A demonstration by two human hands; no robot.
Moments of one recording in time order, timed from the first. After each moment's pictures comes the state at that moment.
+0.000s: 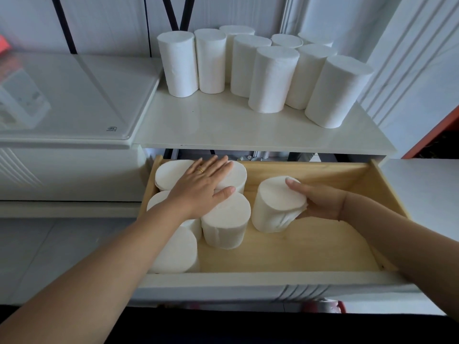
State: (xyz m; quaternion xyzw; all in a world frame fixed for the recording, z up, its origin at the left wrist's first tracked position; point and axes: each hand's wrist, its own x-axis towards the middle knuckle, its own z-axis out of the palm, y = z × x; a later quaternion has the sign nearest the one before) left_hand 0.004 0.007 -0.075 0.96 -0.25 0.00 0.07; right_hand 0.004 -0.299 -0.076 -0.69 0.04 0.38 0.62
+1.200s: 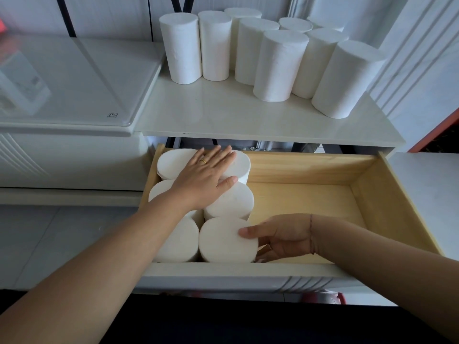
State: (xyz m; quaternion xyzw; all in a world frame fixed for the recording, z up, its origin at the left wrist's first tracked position) left_hand 0.000 0.004 -0.075 0.97 -0.24 0.00 0.07; right_hand -0.068 -0.201 -0.067 -0.58 0.13 0.57 0.57
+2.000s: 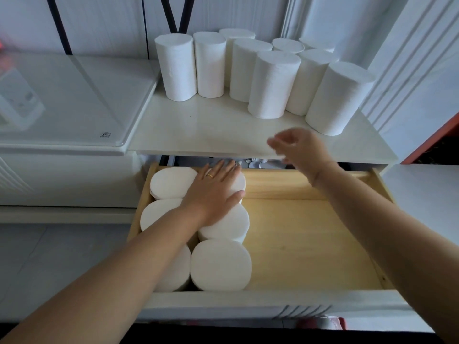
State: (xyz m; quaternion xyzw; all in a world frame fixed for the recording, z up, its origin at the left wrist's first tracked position) left_hand 0.011 -0.025 -0.077 0.97 -0.22 0.00 0.09; right_hand 0.042 -0.230 0.007 -0.89 0.01 -0.04 0.46
